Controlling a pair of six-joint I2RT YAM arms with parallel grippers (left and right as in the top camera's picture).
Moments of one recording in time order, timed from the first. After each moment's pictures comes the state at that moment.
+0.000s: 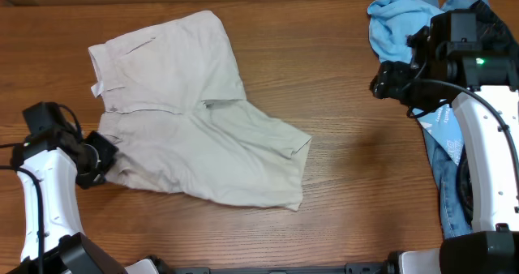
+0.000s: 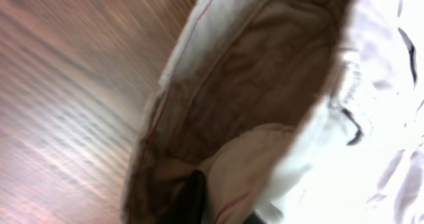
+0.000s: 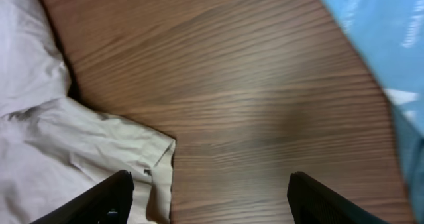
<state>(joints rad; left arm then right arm) 0.51 1.45 1.03 -0.94 0.14 -0.42 -0.03 1.58 1.58 -1.21 -0.23 0.21</state>
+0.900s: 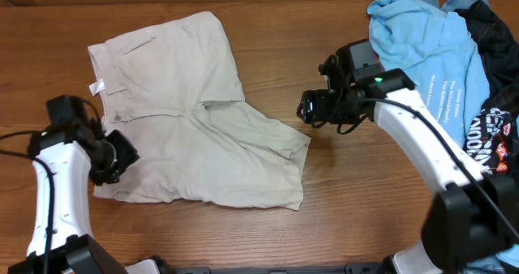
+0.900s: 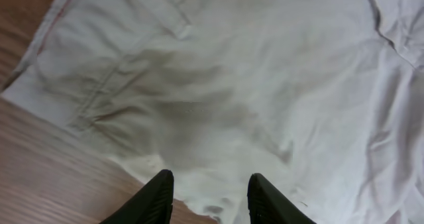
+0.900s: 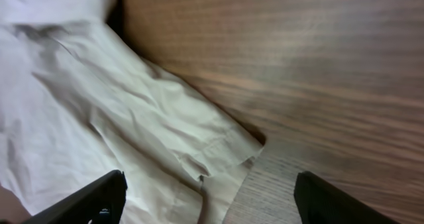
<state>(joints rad) 0.37 1.45 1.03 -1.01 0.16 -0.36 0.28 1.74 1.33 -0.86 -0.35 0.24</state>
